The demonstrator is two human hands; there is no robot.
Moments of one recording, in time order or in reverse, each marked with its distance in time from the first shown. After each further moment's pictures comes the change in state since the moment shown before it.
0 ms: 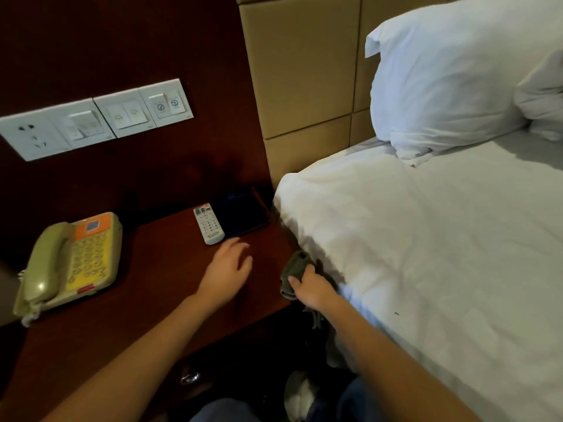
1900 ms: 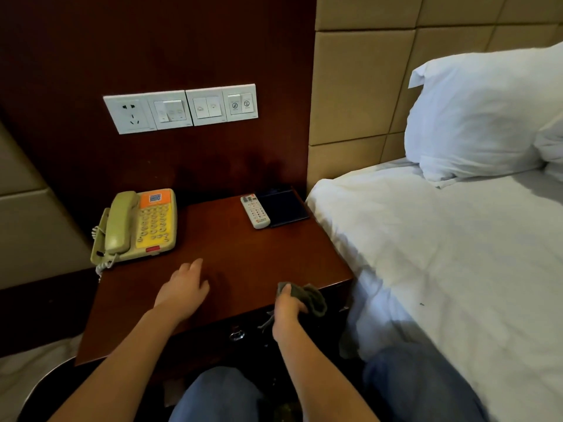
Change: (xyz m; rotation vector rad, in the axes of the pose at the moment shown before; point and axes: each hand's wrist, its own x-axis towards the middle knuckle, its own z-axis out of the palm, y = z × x) left_hand -0.120 -0.114 -0.075 0.159 -0.038 -0.325; right_hand -0.021 -0.073 0.167 0.940 0.357 0.433
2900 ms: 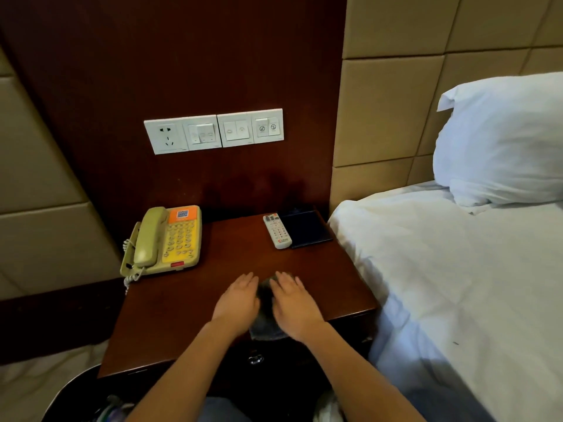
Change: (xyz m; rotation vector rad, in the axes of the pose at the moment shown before) left_hand 0.018 0.046 0.025 0.035 0.004 0.158; right_hand -0.021 -0.059 -0.014 -1.524 -0.362 -1.258
